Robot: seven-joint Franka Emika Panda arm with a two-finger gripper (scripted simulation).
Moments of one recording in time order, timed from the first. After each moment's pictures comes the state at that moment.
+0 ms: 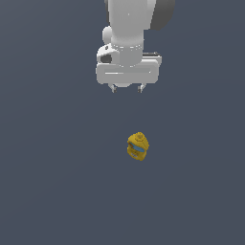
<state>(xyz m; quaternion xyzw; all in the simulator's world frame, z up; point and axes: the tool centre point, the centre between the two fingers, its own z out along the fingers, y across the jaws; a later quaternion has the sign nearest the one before) -0.078 0.017 0.321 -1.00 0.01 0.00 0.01</state>
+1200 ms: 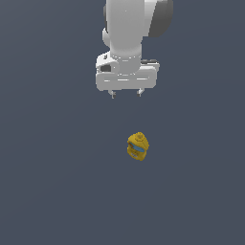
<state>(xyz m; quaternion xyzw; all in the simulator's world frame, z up) -0.074 0.014 0.302 -1.00 -0.02 0.02 0.02</state>
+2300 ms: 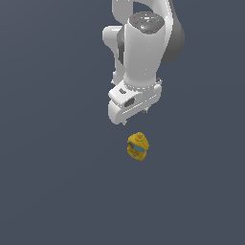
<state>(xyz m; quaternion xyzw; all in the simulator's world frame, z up) -0.005 0.047 0.255 -0.95 -0.31 0.01 0.00</state>
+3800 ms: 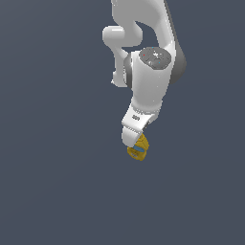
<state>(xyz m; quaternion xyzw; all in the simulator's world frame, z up) 0.030 0.070 0.202 -0.88 -0.47 0.00 0.00</state>
